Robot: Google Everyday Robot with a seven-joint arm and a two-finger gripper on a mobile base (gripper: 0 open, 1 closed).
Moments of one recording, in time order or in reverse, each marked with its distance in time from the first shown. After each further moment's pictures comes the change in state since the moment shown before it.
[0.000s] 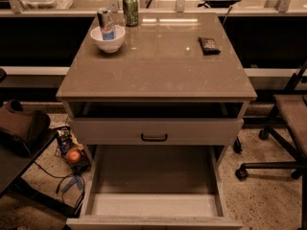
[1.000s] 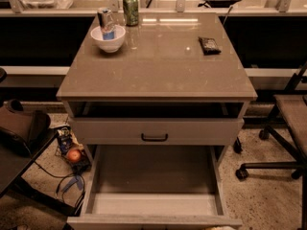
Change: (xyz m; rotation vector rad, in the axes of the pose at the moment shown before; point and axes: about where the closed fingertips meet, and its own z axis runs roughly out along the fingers) arm -0.023 -0.032 0.026 0.038 -0.071 -0.056
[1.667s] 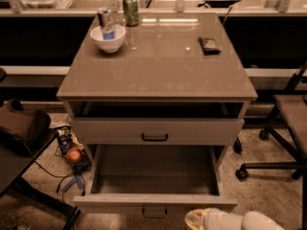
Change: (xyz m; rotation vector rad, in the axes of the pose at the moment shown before) arm -0.036 -0.042 0.033 0.004 -0.060 -0.069
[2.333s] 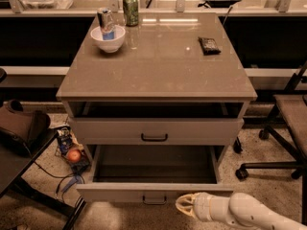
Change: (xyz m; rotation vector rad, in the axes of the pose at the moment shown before) arm -0.027 -0.049 0.037 -0.003 -0.058 -0.050
